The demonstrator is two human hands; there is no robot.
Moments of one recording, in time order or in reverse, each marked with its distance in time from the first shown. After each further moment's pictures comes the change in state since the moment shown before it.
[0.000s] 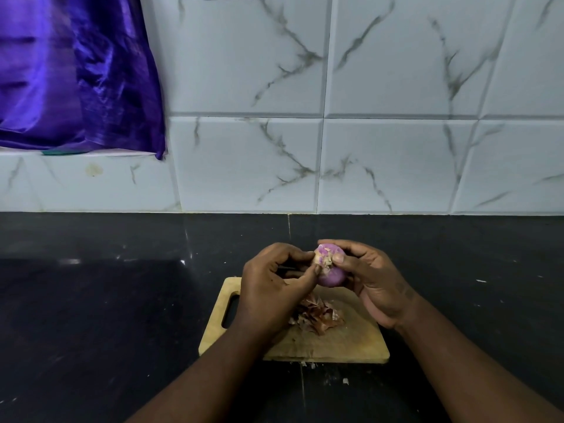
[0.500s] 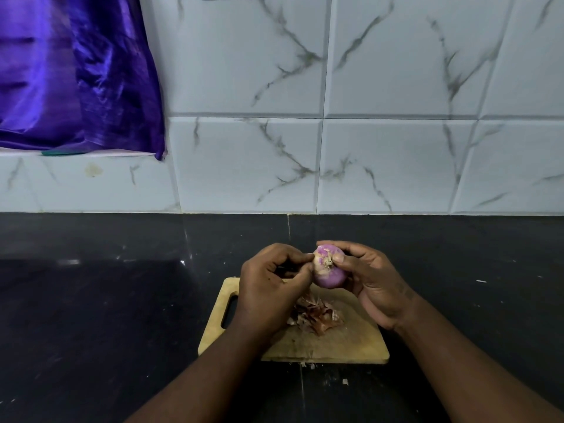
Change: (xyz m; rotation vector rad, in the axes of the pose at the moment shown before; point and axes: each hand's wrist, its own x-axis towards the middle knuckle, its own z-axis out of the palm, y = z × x) left_hand 0.002 -0.002 0.001 -0.006 0.023 -0.007; right_hand 0.001 0.002 0.000 -0.004 0.012 -0.002
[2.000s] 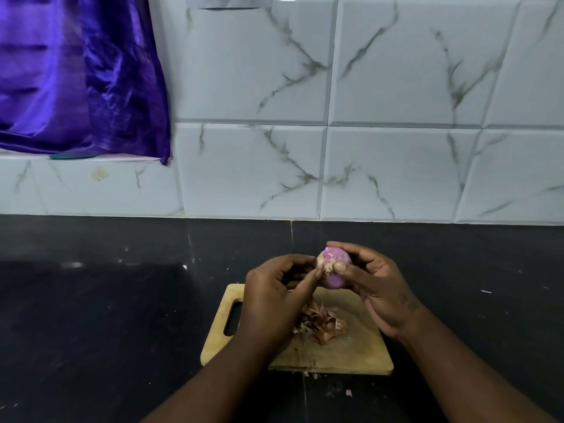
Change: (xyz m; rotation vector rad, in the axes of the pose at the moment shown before) left_hand -0.005 0.005 0.002 0.039 0.014 -0.037; right_hand 0.000 -0.001 -0.001 -0.078 0.050 -0.113
